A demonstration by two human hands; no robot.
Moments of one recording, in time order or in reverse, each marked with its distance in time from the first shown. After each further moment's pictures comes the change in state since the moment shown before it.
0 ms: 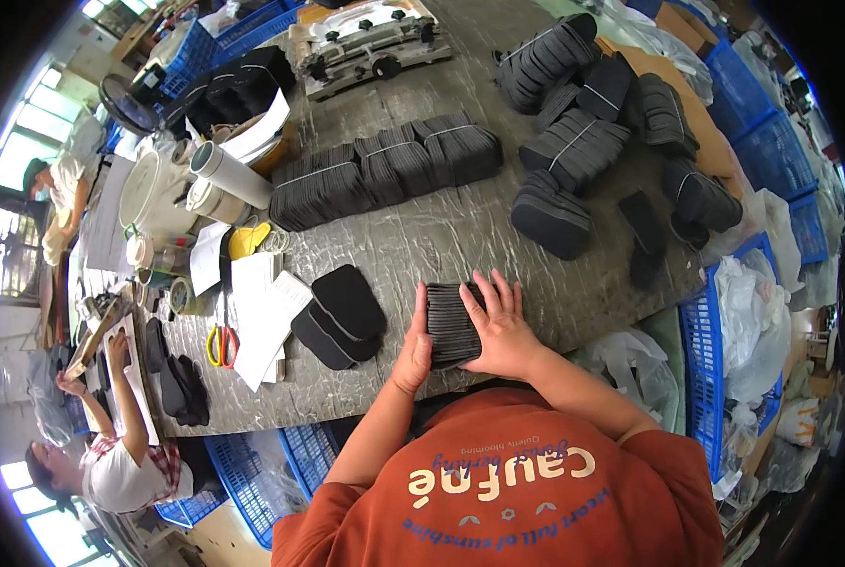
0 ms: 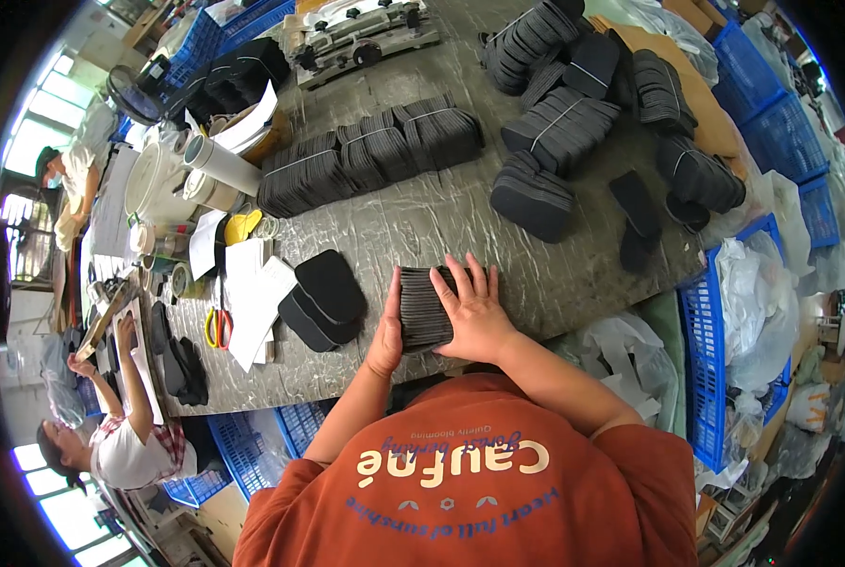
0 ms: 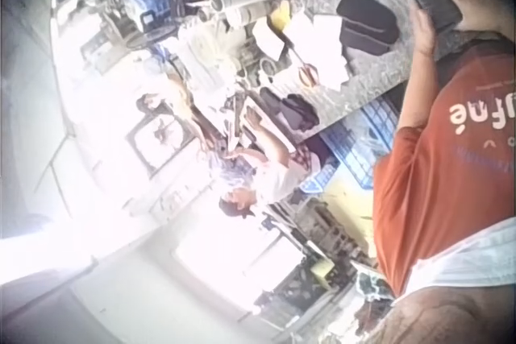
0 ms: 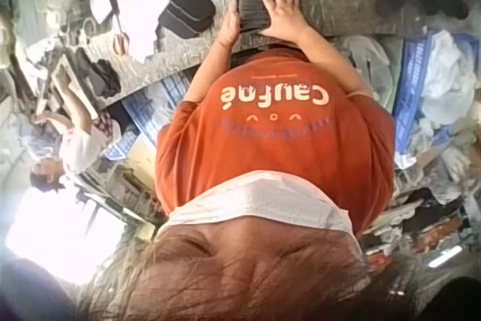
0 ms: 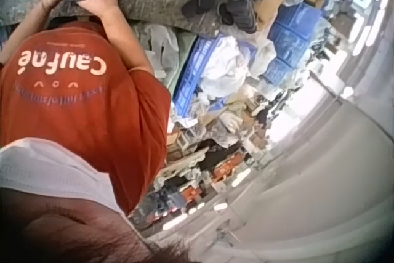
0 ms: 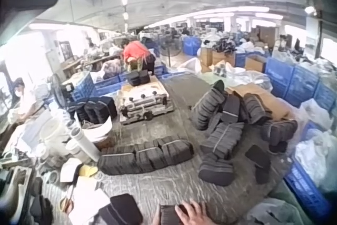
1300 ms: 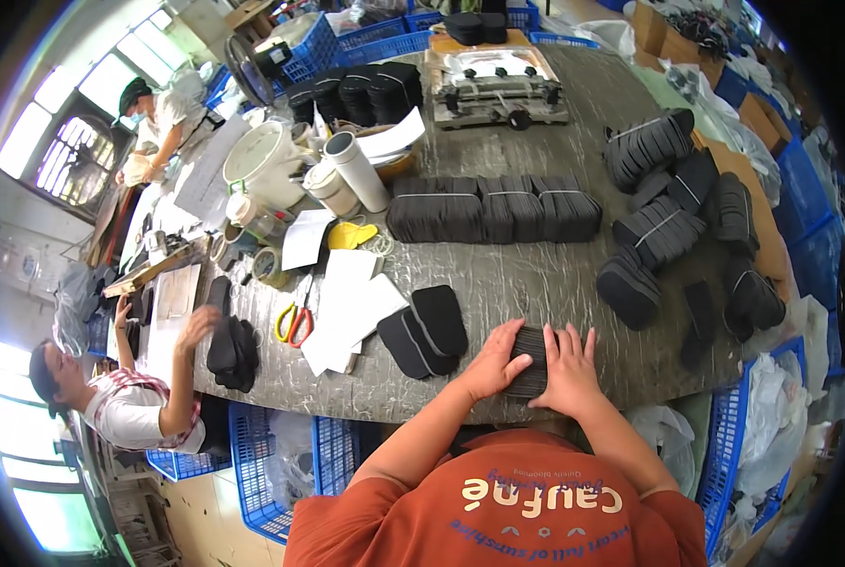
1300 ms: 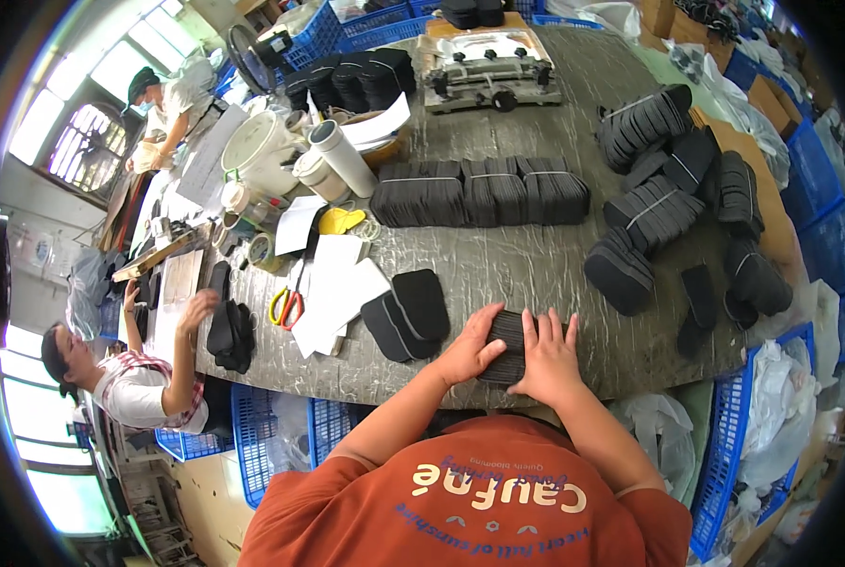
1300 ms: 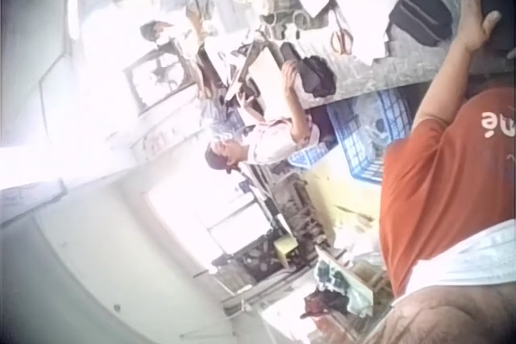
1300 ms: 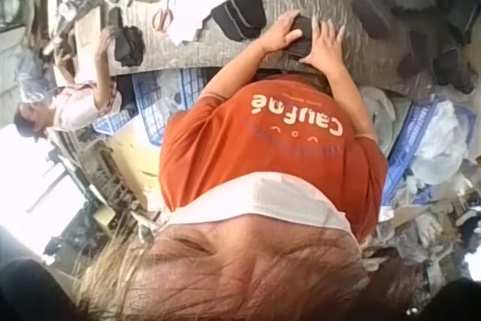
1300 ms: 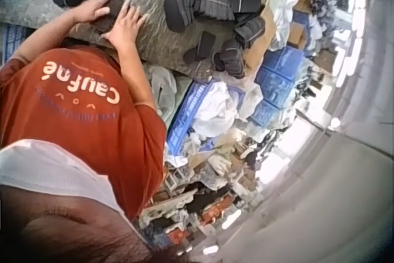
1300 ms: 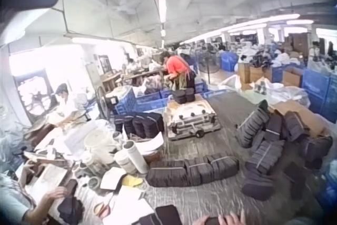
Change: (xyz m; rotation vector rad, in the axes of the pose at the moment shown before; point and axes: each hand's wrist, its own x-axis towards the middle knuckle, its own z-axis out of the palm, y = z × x) left_hand 0.015 -0.001 -0.024 0.508 -0.026 0.124; right_hand 0.011 -0.020 -0.018 -0.210 -0.085 0.040
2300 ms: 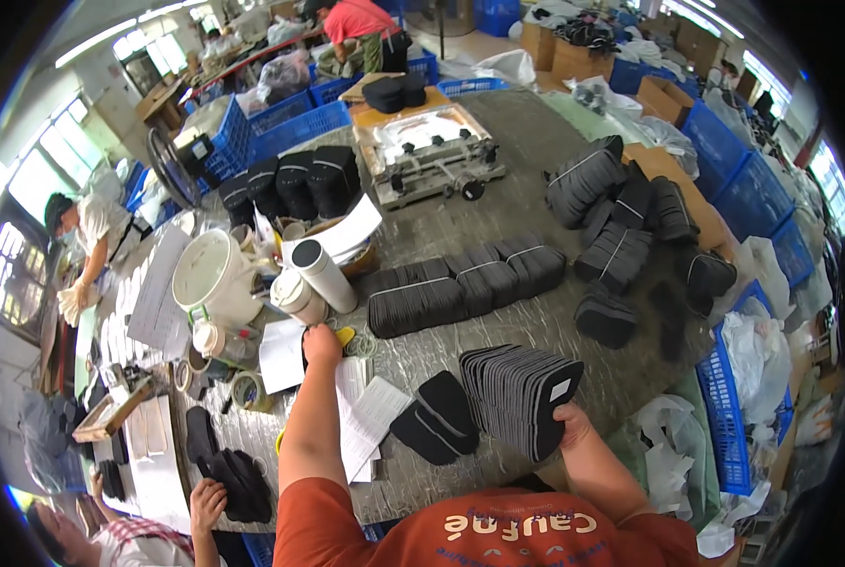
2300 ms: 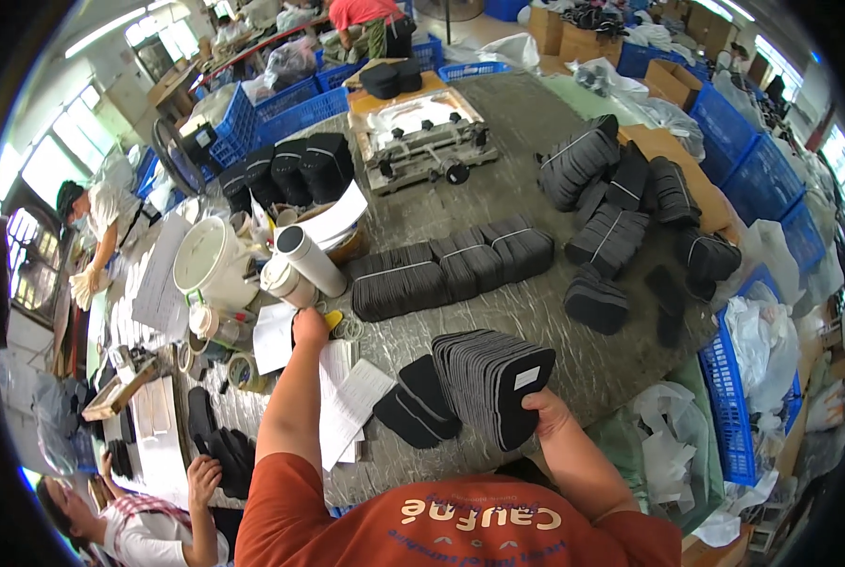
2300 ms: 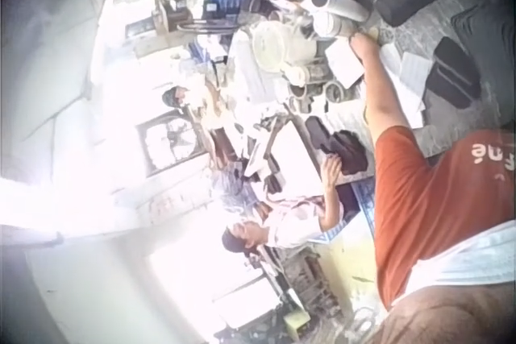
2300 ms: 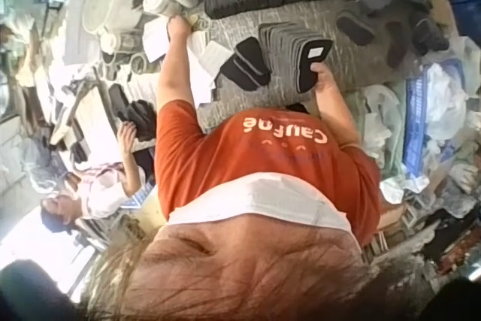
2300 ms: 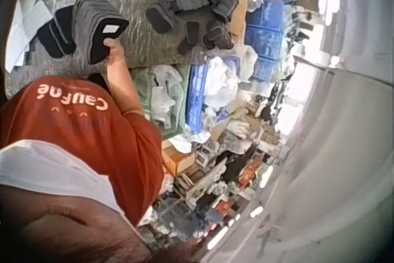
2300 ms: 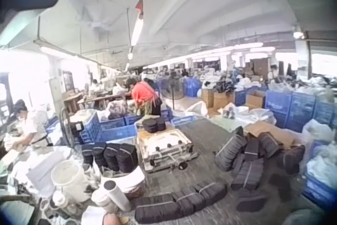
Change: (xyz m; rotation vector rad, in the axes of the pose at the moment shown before) left_hand 0.094 -0.170 -0.301 0.988 0.198 -0.642; right_hand 0.029 -0.059 0.001 2.418 0.153 0.131
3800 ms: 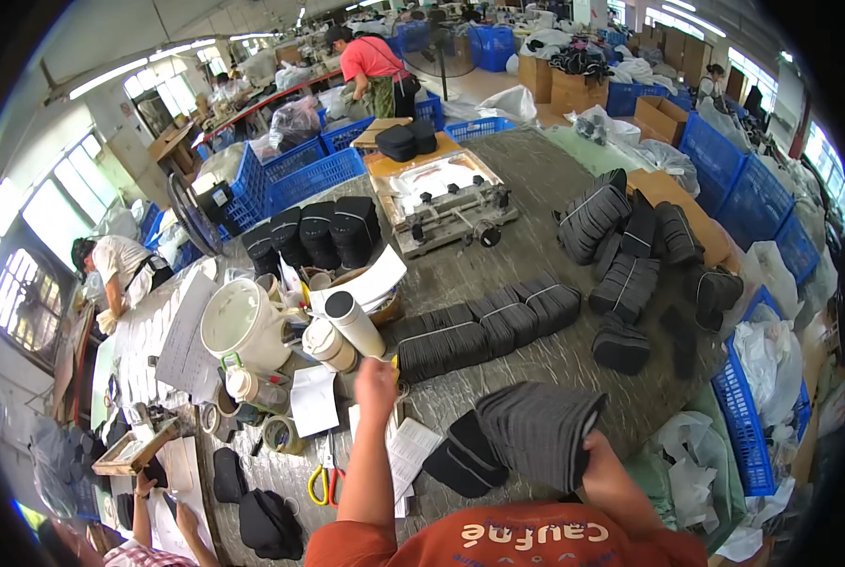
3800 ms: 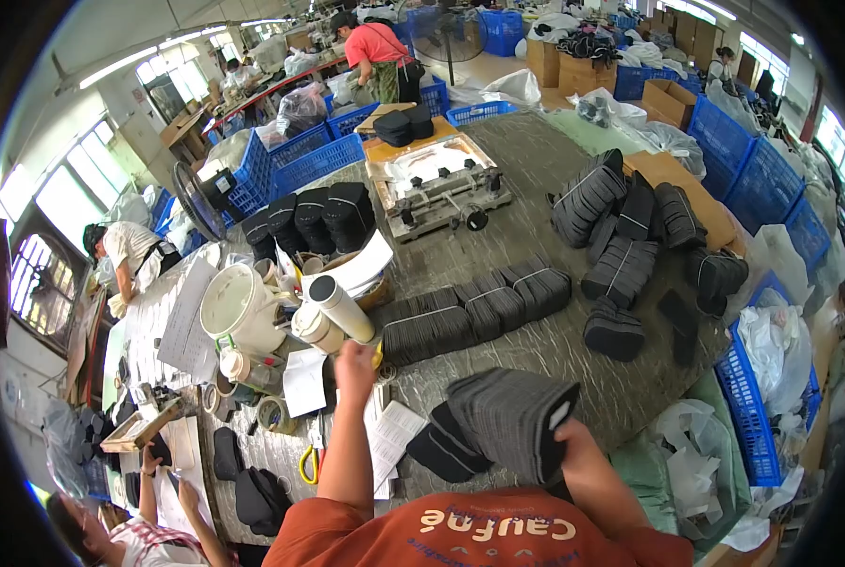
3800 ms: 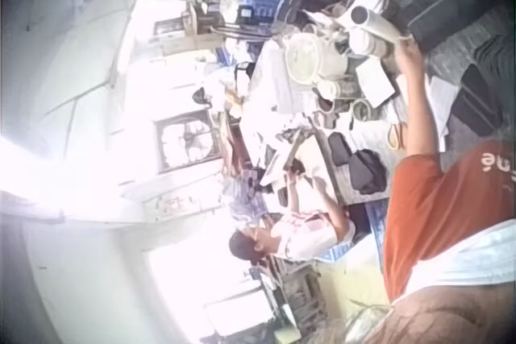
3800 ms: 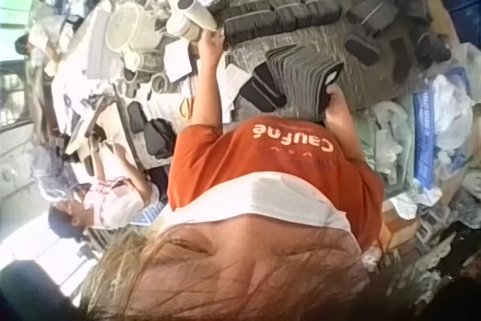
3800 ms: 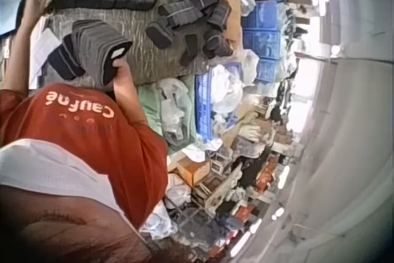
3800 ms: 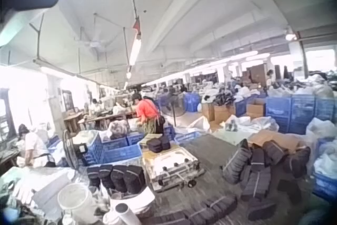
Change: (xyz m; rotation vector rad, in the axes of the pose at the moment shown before) left_hand -0.062 0.066 -0.063 -0.781 0.242 0.243; right_hand -0.030 0.004 -0.001 0.208 0.111 -0.034
